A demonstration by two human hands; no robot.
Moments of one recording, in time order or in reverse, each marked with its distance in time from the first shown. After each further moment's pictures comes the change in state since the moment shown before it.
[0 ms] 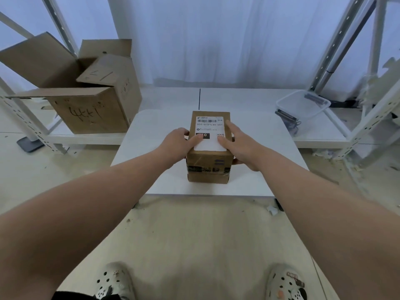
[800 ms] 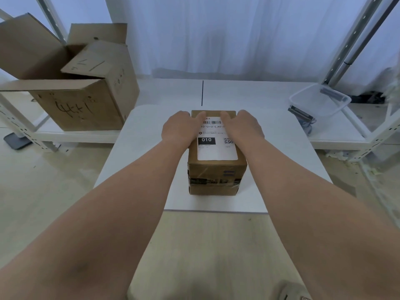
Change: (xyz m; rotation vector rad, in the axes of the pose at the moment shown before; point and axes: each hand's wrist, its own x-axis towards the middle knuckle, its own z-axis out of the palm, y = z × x) left_hand 0.086 0.005 0.004 0.355 0.245 -0.072; right_hand 0.088 -0.022 0.006 -0.423 0.455 0.080
